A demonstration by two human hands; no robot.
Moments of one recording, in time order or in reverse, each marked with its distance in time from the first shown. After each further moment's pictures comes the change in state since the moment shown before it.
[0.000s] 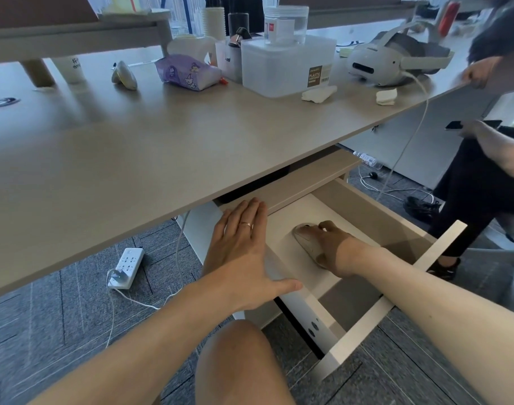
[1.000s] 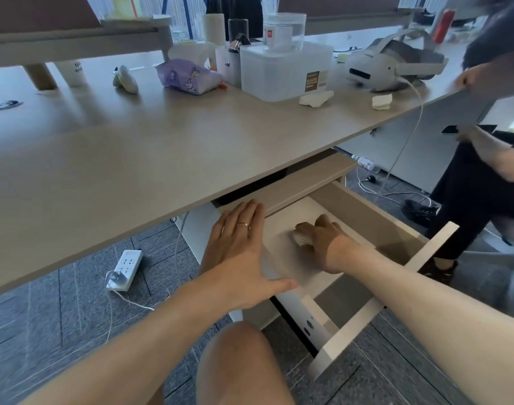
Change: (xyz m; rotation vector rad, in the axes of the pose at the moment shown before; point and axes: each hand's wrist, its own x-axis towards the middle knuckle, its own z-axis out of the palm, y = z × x) left_hand -0.001 0.000 -0.001 0.003 0.023 0.009; right_hand 0.014 -0.009 0.002 0.000 0.076 0.097
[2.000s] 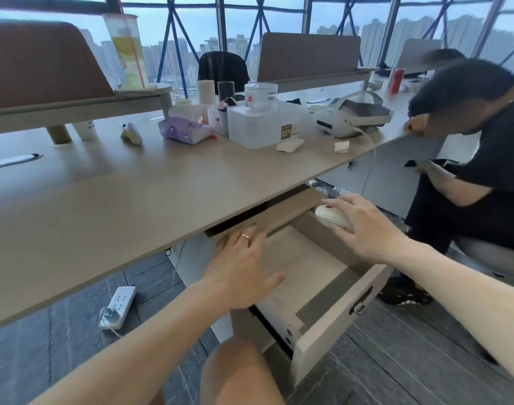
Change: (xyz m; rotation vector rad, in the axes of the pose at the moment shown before) left_hand 0.004 0.031 -0.048 0.010 -0.092 0.040; right_hand -0.106 0.053 -0.105 0.167 0.490 -0.126
